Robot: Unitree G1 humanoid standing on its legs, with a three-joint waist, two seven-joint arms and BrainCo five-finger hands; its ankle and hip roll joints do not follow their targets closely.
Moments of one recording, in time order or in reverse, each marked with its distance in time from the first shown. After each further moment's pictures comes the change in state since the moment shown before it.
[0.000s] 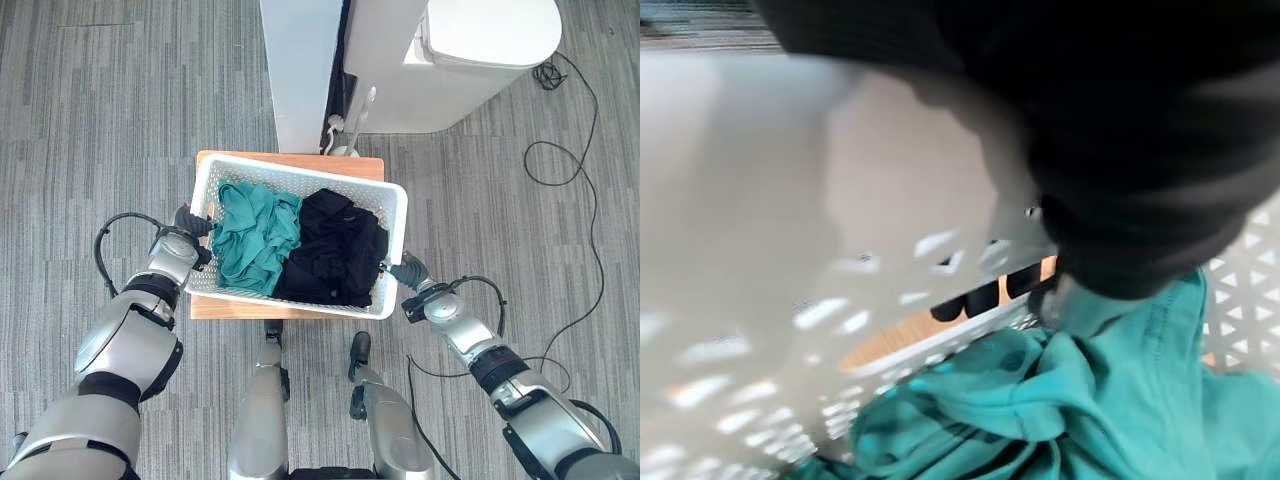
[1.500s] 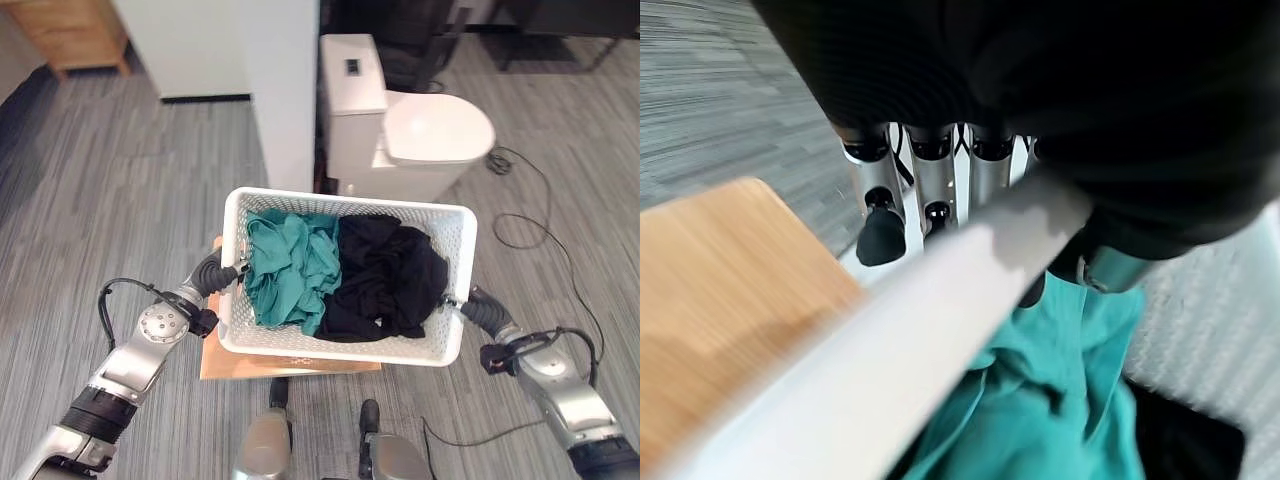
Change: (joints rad) left arm 0.695 0.186 0.232 -1.071 -0.005 0.015 -0.203; right arm 0.535 -0.243 -0.418 -0.566 0.243 0.057 0.243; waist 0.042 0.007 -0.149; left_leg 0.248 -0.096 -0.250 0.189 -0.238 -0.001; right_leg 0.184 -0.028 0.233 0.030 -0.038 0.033
